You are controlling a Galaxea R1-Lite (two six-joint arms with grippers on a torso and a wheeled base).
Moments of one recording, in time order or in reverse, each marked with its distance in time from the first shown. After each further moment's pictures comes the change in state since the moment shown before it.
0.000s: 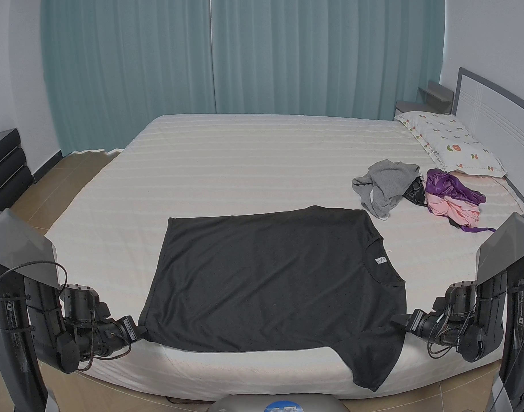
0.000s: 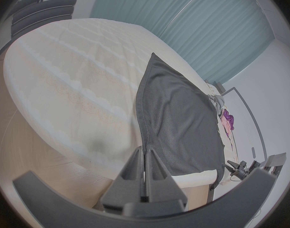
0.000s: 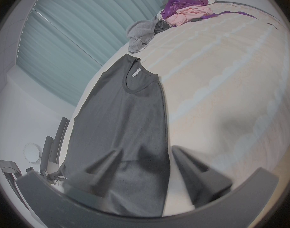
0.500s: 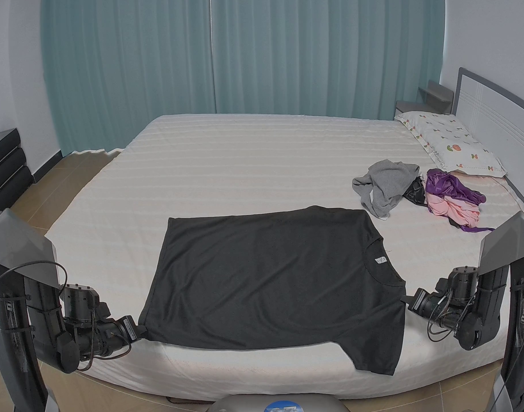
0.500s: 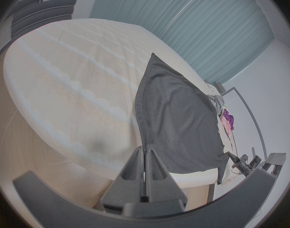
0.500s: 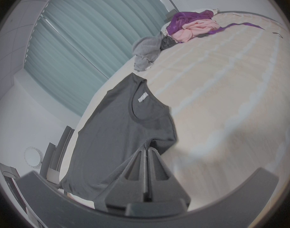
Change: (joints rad) left arm 0.000 0.000 -0.001 0.000 0.000 0.000; right arm -0.041 -0.006 -0.139 0.000 0.000 0.002
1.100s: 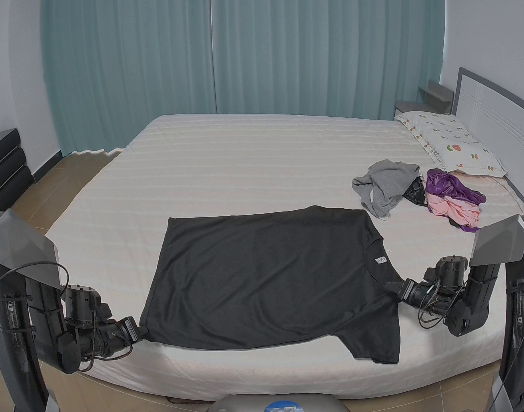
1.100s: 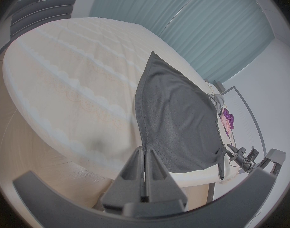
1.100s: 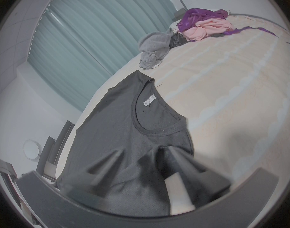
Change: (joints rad) left arm -0.009 0.006 -0.001 0.000 -0.001 -0.002; right arm 0.020 0.027 -0.220 0.186 0.011 -0.049
